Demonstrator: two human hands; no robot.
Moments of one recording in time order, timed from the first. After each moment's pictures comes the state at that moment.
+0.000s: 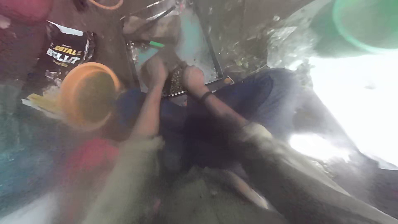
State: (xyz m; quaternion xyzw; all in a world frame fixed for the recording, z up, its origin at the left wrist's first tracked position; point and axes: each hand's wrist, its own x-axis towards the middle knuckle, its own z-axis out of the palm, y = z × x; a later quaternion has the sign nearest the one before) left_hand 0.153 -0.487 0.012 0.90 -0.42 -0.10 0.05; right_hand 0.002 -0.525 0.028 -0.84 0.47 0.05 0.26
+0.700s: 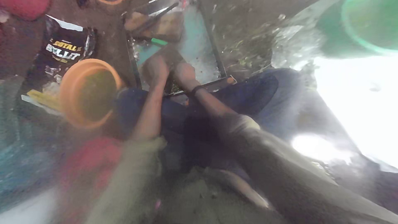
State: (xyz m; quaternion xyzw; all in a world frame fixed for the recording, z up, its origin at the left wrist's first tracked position) left_hand 0.146 -0.485 0.020 0.92 -0.39 -0.11 0.01; right_hand 0.043 -0.523 0.012 -0.85 0.43 0.05 0.28
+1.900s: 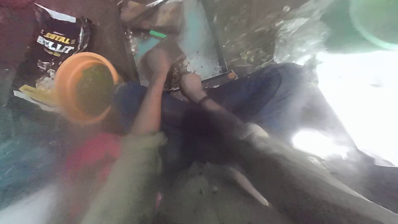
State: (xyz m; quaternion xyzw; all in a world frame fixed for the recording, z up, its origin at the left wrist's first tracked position) left_hand 0.141 -0.490 0.029 0.91 -0.39 -0.14 0.01; right_hand 0.002 -0.488 0.002 -0.87 0.42 0.09 0.25
